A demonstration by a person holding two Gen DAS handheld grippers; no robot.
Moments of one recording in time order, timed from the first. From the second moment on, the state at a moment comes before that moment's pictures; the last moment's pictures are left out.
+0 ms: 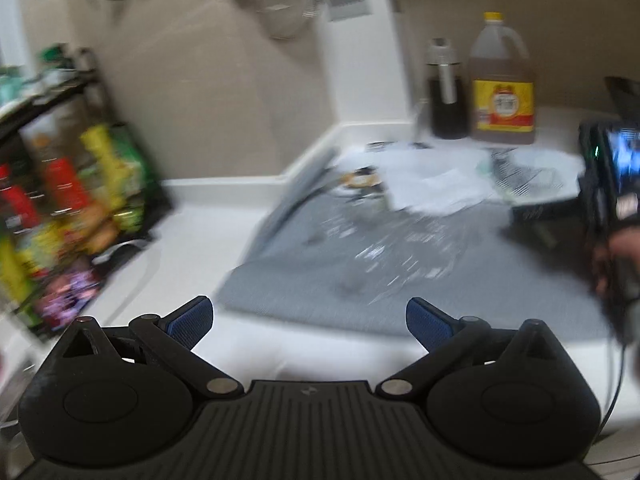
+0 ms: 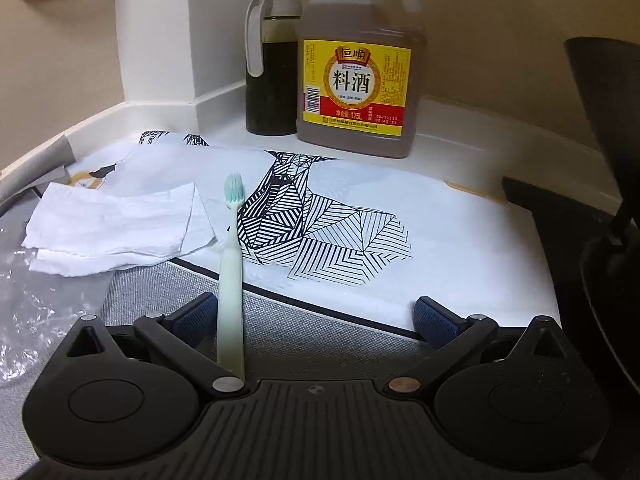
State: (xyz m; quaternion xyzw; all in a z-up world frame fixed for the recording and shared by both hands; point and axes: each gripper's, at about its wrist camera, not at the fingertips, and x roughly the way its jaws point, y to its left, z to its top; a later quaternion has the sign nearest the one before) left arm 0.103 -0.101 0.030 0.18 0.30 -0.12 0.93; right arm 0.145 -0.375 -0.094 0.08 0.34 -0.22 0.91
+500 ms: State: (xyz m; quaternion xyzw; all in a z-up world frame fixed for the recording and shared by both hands) left arm 0.231 -0.204 -0.048 0.10 0.41 -0.23 0.87; right arm 0.148 -0.374 -0.094 0.08 0.34 -0.20 0.92
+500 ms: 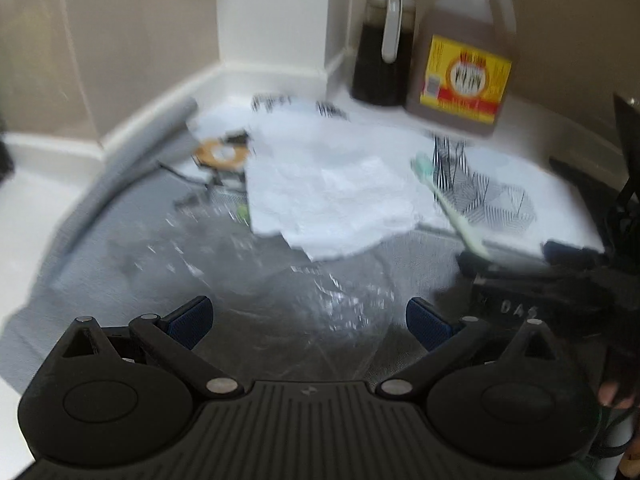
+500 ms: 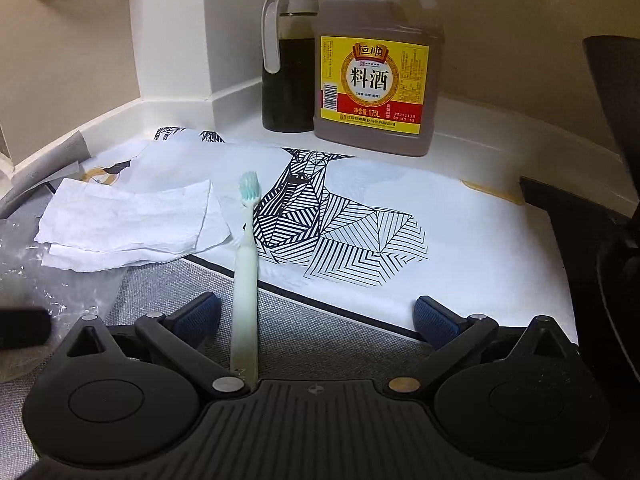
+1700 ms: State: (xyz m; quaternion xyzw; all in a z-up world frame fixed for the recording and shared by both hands) left arm 0.119 -0.071 0.020 0.07 0.36 -0.14 0.92; right arm 0.120 -0.370 -0.076 0.15 0.22 -0.07 0.96
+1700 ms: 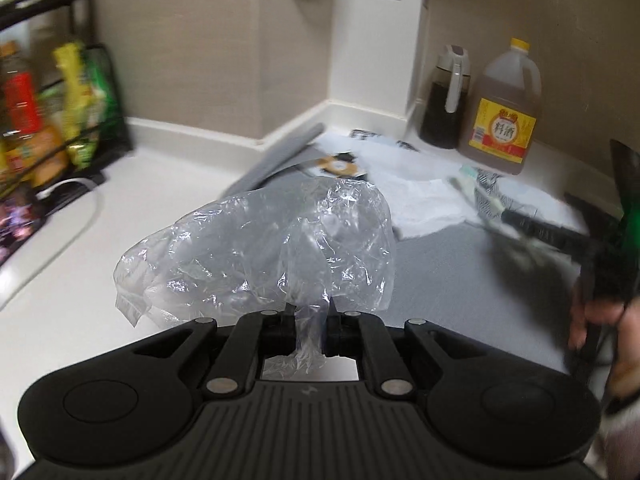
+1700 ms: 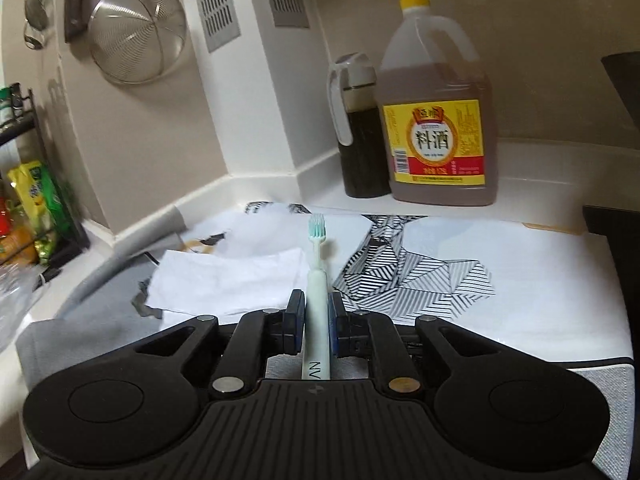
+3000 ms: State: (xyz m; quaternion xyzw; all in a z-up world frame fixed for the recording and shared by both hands) left arm -0.130 0.054 -0.070 0.04 0.39 -0.11 0.91; right arm -0.136 -0.177 -0.070 0.15 0.38 0.15 0.90
